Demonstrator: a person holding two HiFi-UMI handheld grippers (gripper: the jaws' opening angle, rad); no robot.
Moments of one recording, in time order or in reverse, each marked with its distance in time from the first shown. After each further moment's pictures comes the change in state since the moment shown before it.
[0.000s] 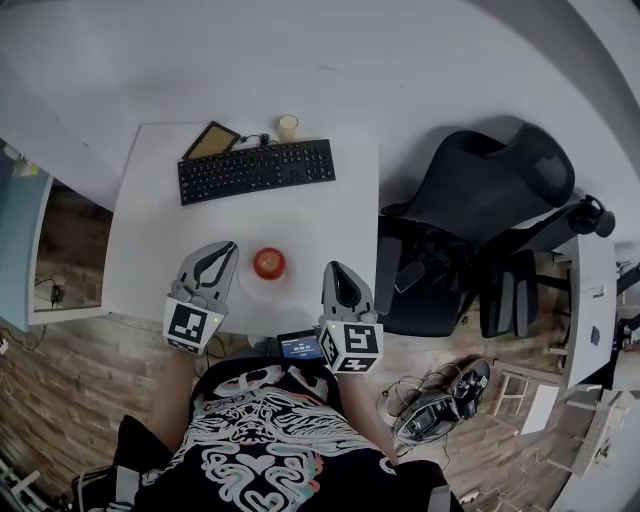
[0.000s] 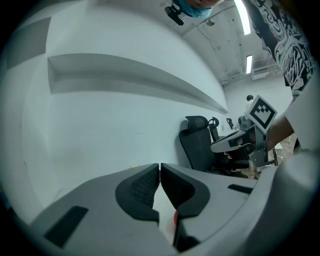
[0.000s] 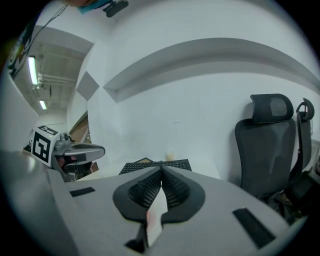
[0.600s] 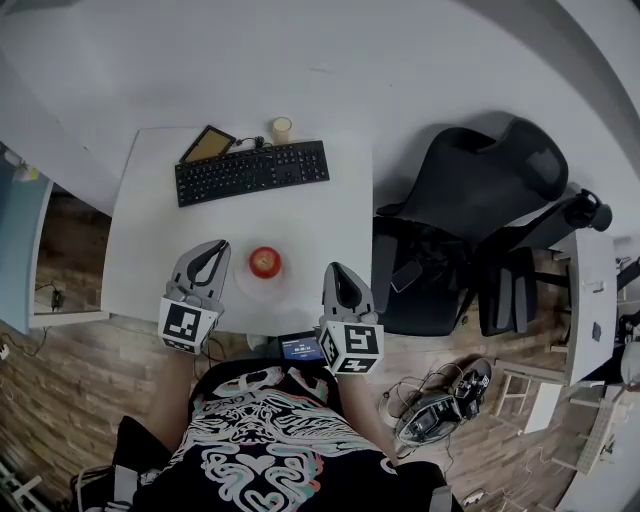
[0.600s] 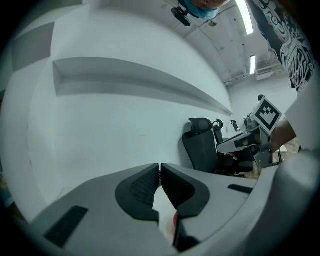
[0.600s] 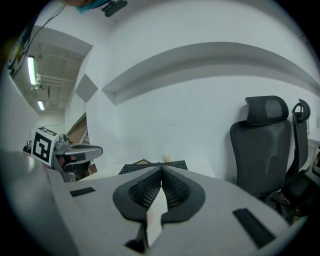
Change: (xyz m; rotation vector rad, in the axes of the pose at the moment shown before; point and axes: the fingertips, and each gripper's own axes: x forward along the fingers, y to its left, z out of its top) left arm -0.009 -0.001 0.005 -0.023 -0.016 0.048; right arm -0.019 -0.009 0.003 0.008 -0.016 -0.021
